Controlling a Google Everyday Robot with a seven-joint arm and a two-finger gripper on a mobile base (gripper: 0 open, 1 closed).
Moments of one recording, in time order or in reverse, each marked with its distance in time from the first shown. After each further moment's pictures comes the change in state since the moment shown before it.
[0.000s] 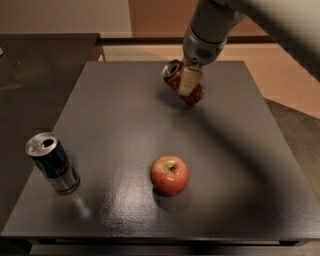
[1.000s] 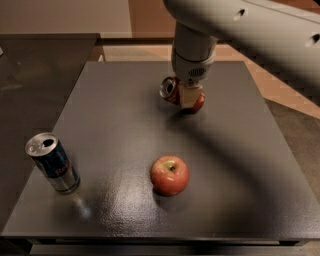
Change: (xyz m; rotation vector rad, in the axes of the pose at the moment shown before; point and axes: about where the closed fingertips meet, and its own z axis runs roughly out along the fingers) arm 0.004 0.038 0.014 -0.018 0.186 -0.320
